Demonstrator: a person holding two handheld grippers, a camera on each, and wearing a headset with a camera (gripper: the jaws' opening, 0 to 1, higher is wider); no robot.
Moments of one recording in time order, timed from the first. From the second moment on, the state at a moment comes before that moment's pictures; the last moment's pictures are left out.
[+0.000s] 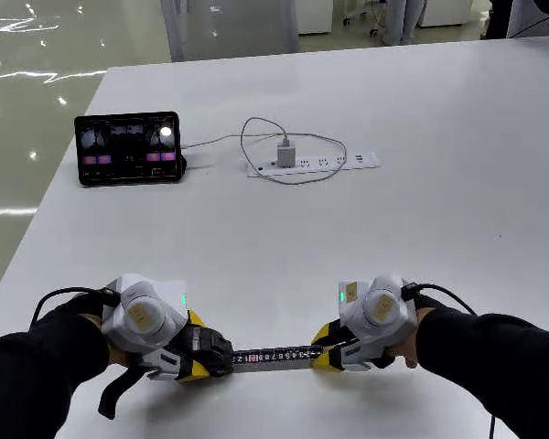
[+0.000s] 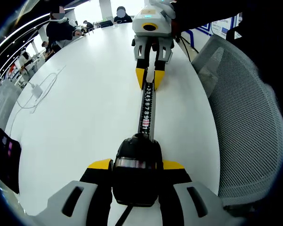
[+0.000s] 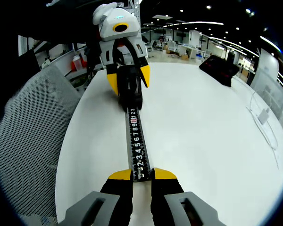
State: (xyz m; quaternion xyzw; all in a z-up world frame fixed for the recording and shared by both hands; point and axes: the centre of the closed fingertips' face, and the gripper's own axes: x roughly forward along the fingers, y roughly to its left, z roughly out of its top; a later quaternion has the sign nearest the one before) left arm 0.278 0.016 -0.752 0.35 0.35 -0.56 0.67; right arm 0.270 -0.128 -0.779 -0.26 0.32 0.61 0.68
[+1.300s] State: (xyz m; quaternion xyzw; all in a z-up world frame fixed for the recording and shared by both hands) left arm 0.279 0.017 -0.752 0.34 0.34 -0.55 0.68; right arm 0.266 -0.169 -0.779 -0.25 0.33 0.60 0.68
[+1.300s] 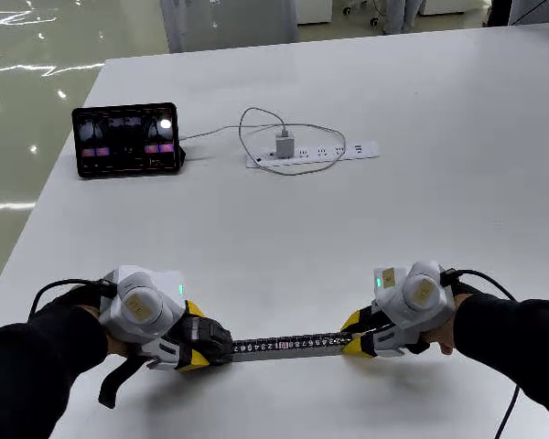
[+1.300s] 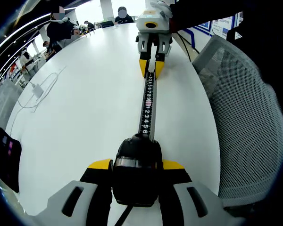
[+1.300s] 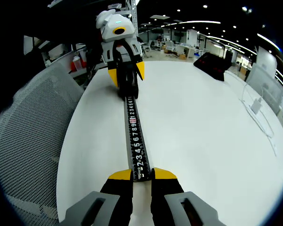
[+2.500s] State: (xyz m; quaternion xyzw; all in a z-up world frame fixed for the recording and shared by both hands) left arm 0.279 0.015 -0.753 0.33 0.35 -0.56 0.68; right arm 0.266 -0.202 -0.777 -0.24 0.33 0.60 0.69
